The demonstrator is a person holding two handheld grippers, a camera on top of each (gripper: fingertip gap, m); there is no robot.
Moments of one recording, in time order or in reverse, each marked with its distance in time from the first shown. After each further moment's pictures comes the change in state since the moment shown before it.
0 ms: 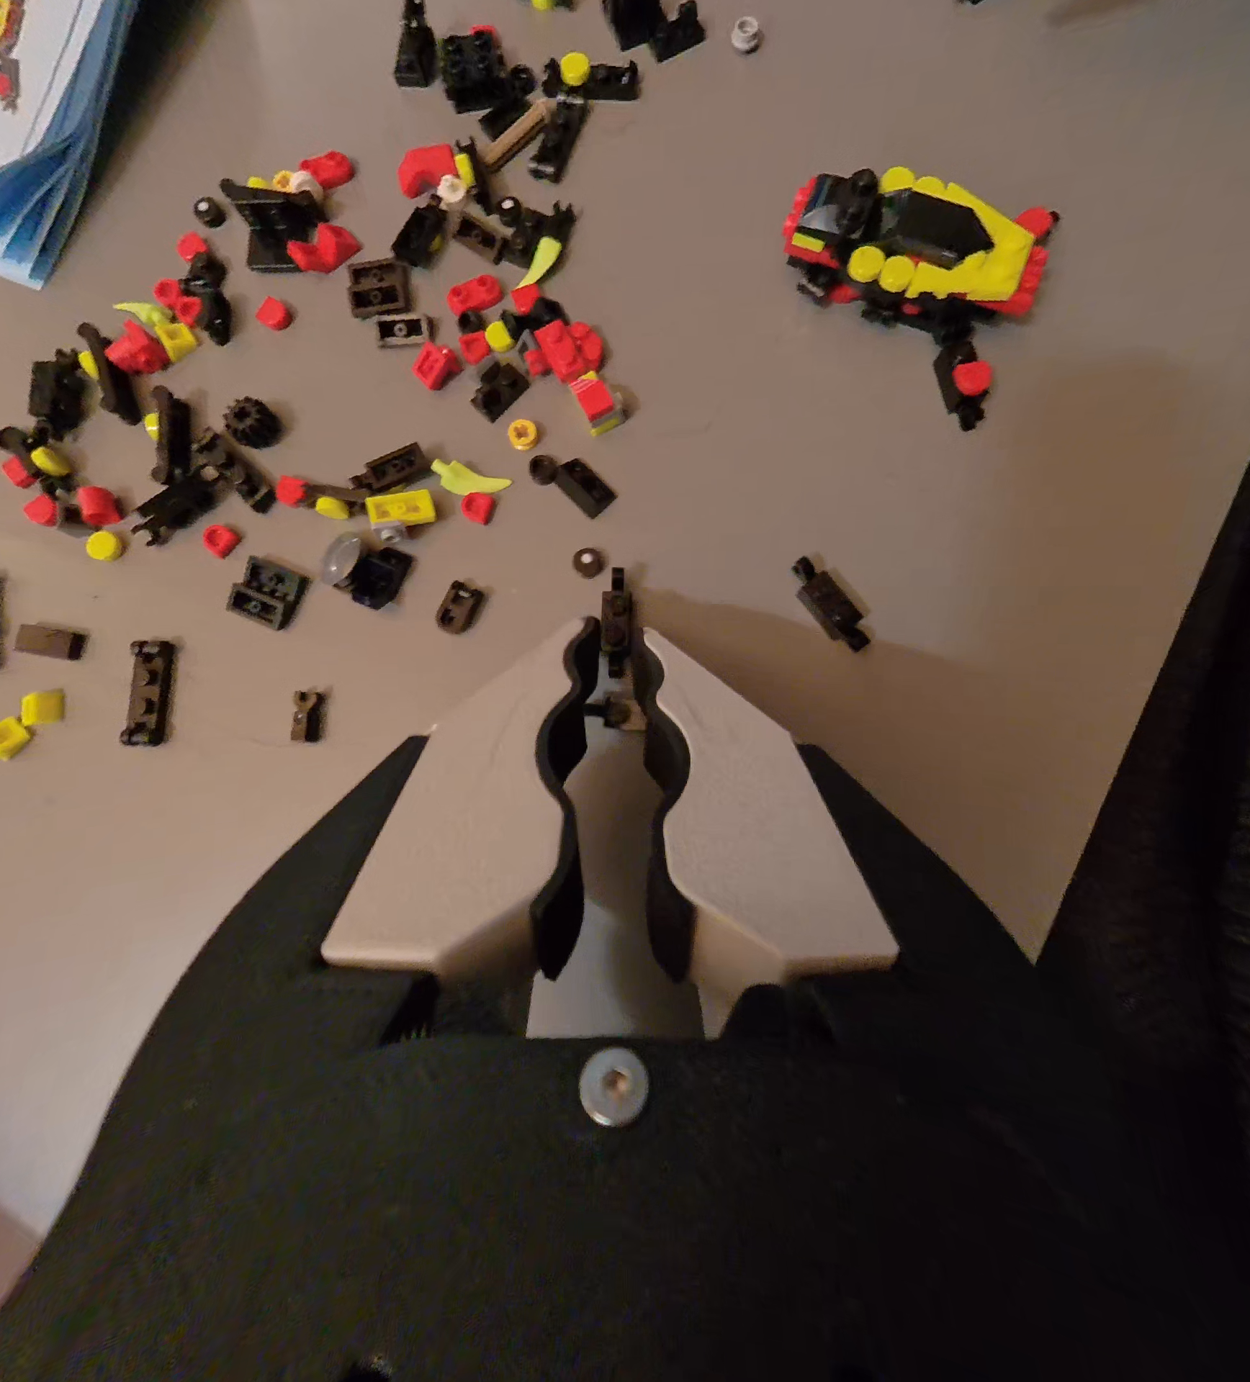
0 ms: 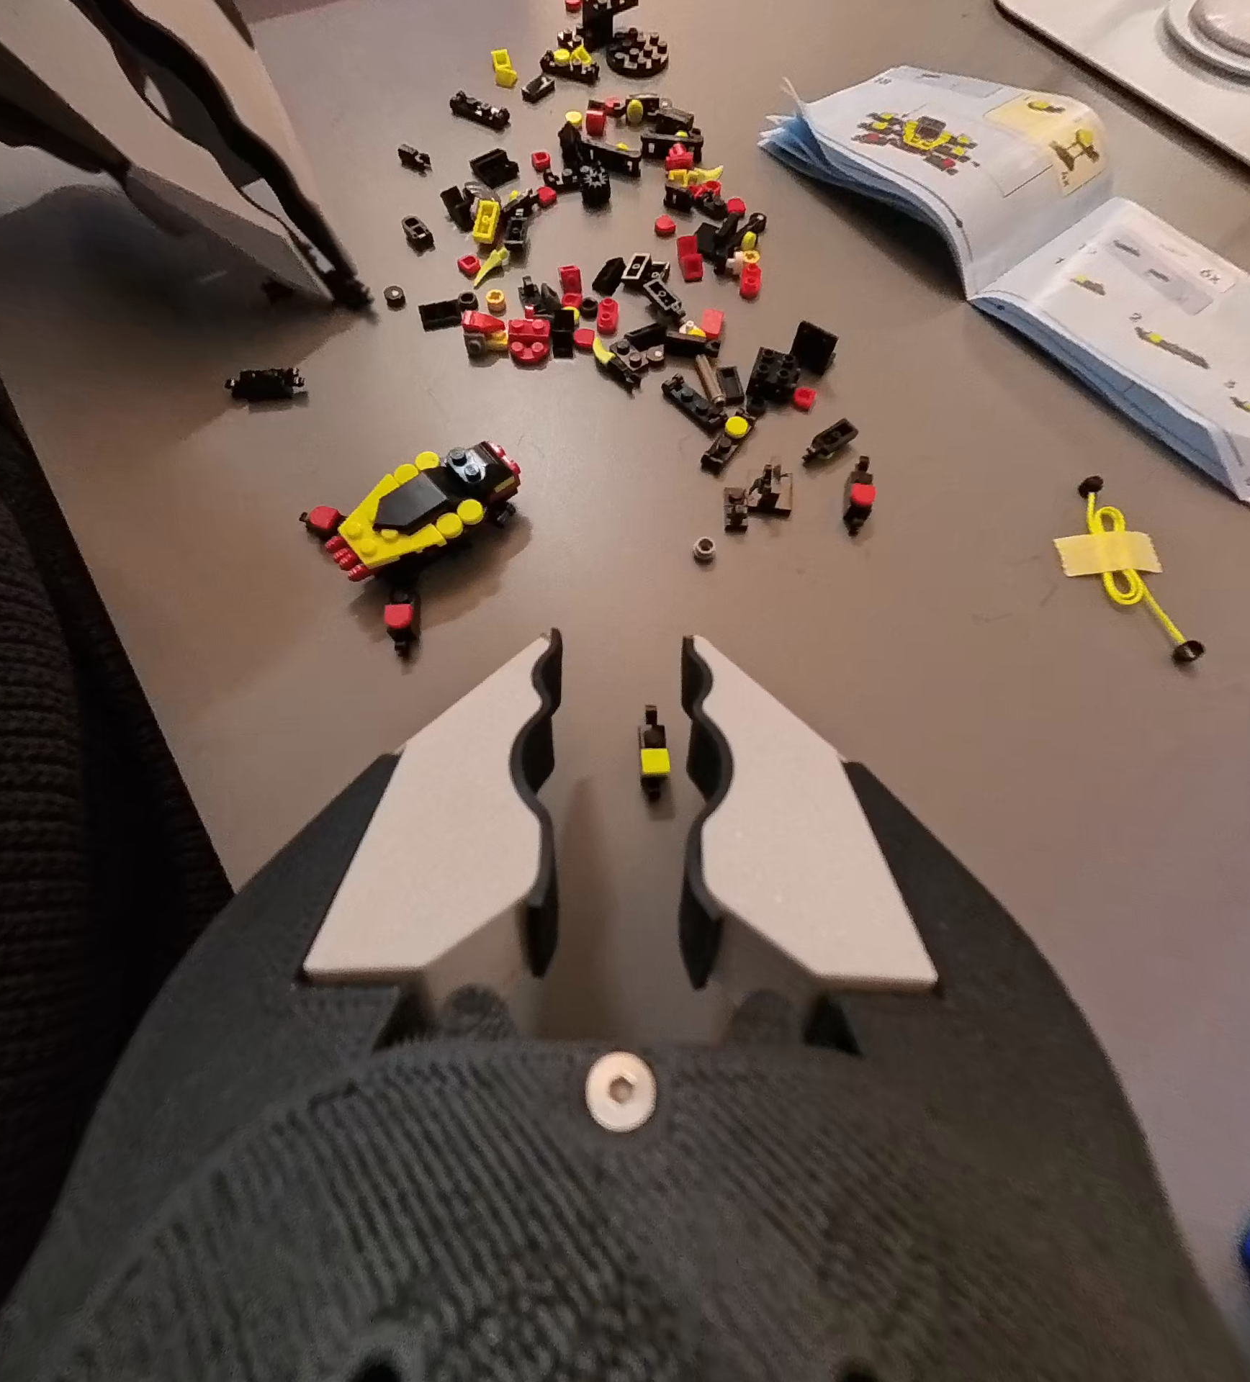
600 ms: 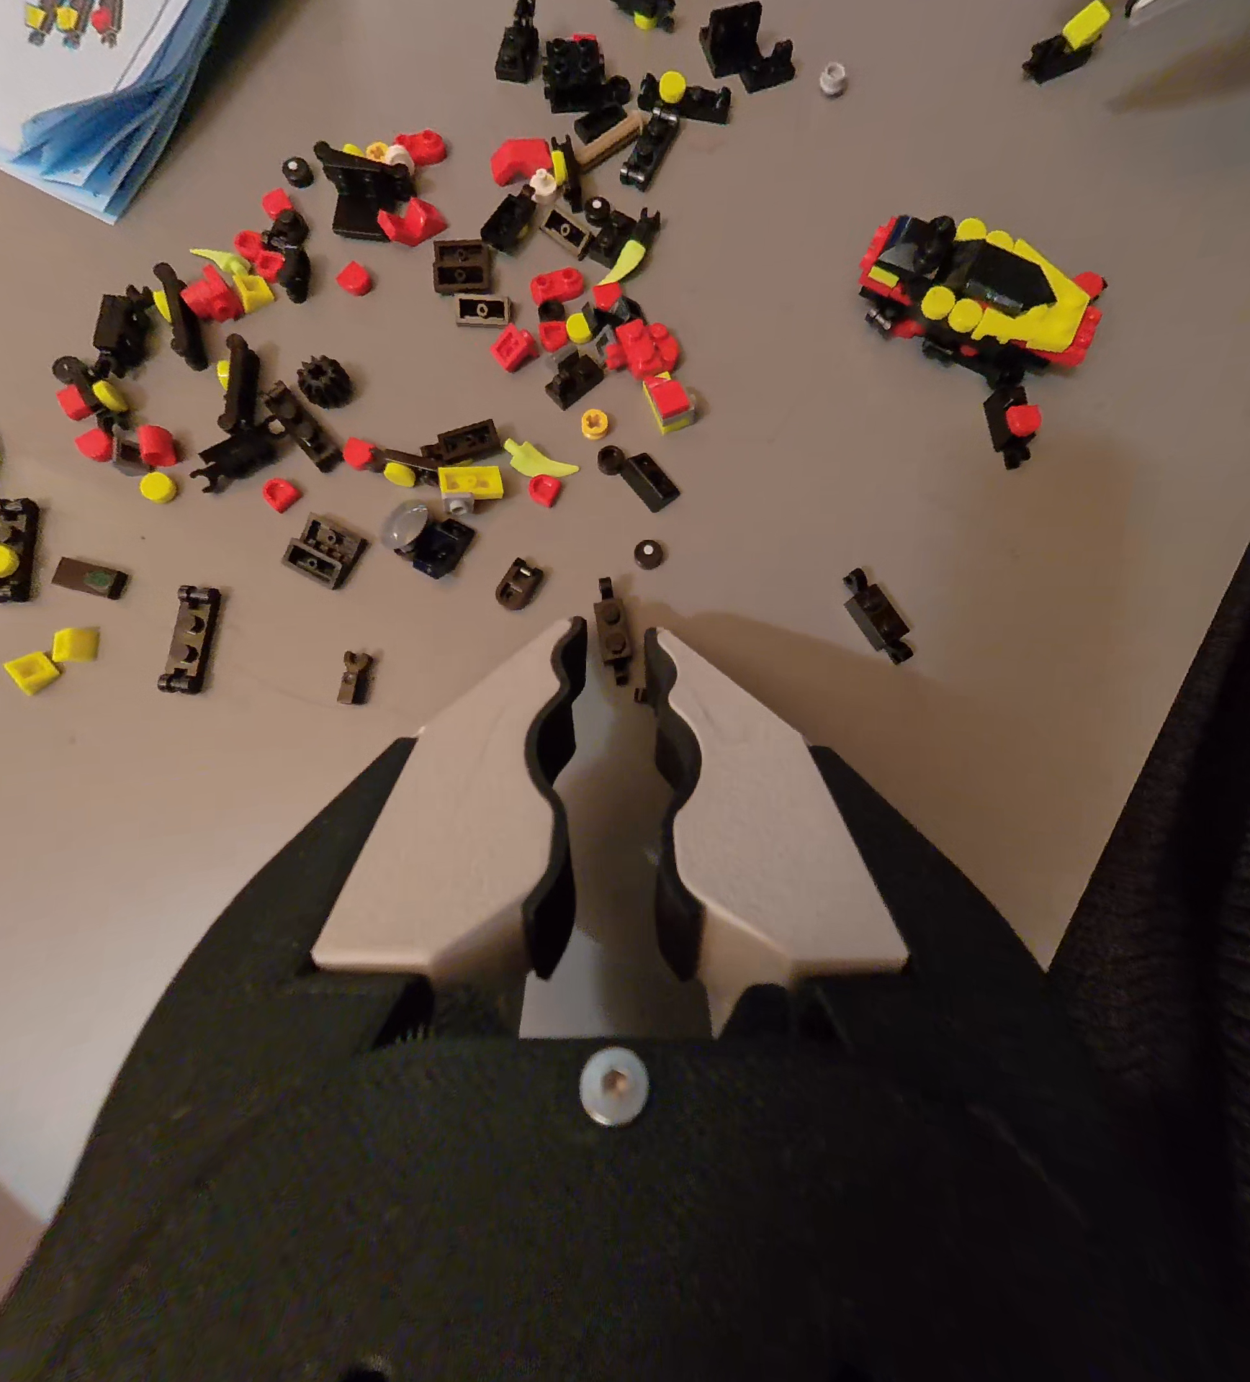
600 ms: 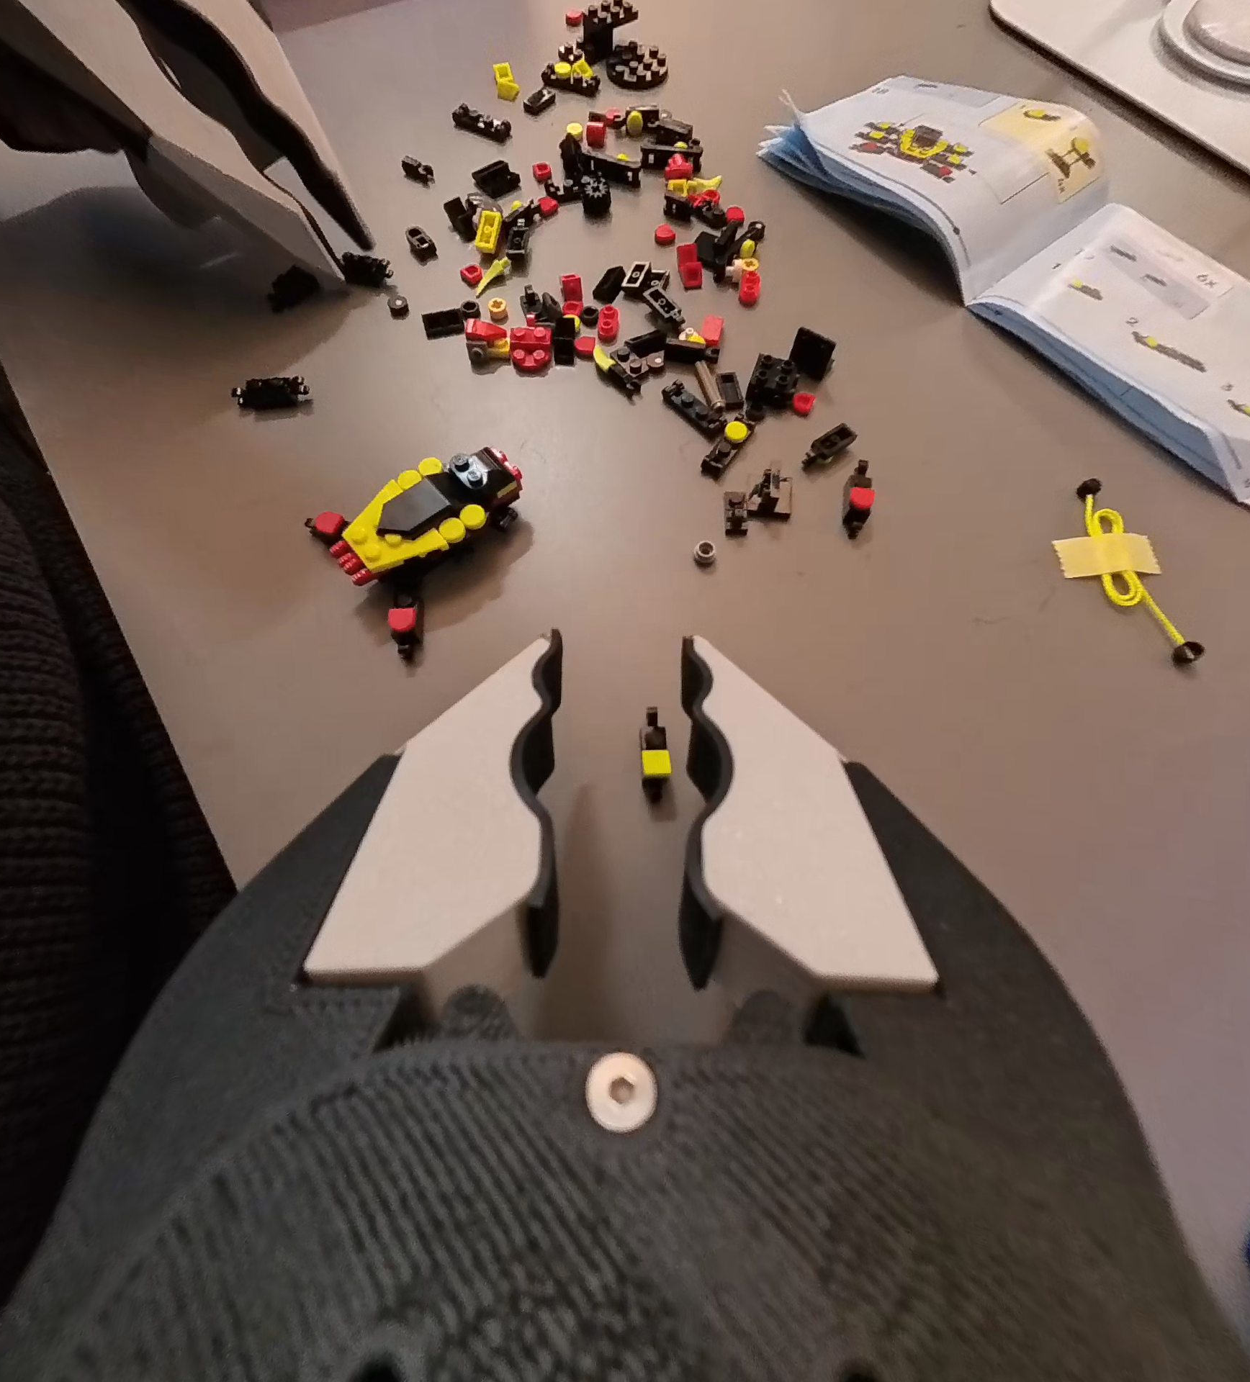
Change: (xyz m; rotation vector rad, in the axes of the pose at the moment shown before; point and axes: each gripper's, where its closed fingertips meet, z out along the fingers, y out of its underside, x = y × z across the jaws) left arm -0.014 0.001 -0.005 0.028 -0.001 -0.105; right arm 0.000 -0.001 -0.001 0.009 -0.003 0.006
